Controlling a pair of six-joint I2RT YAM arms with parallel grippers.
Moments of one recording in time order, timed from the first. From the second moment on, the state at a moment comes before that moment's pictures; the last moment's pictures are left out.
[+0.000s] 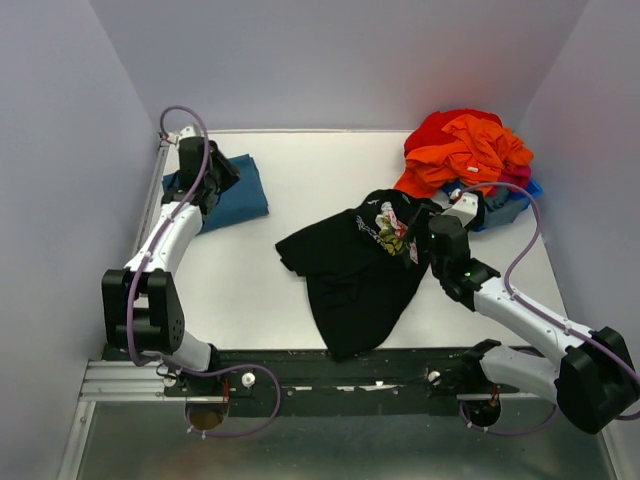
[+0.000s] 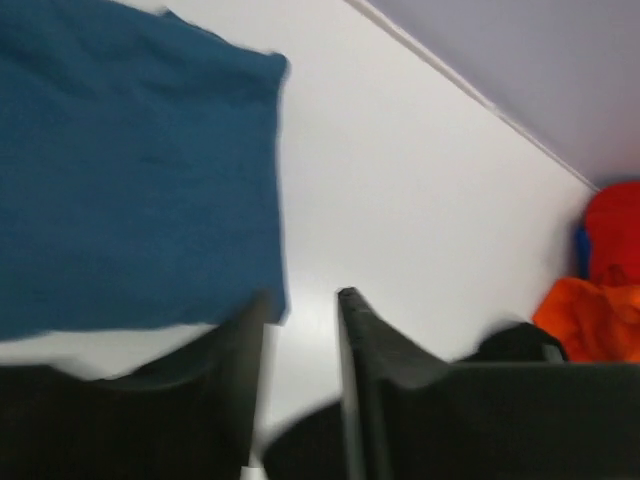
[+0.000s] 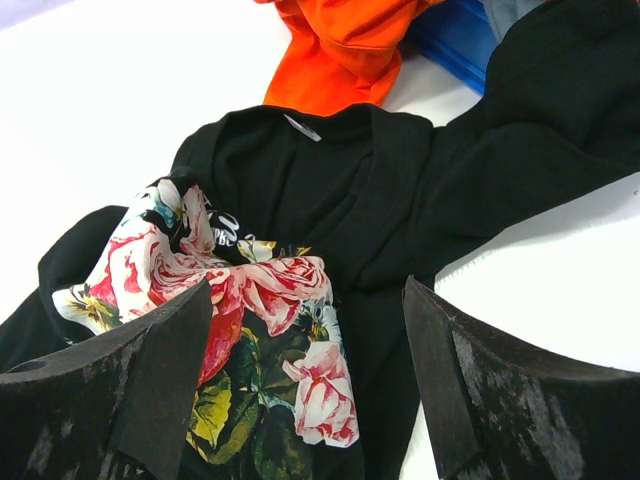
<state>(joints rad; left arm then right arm) -0.02 1.51 1.15 -0.13 0.01 -0.65 0.52 1.08 0.57 0.10 0.59 0.48</state>
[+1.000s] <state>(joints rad) -0.29 1.65 0.81 0.03 0.08 -0.64 0.52 1.10 0.57 0.08 0.59 0.48</state>
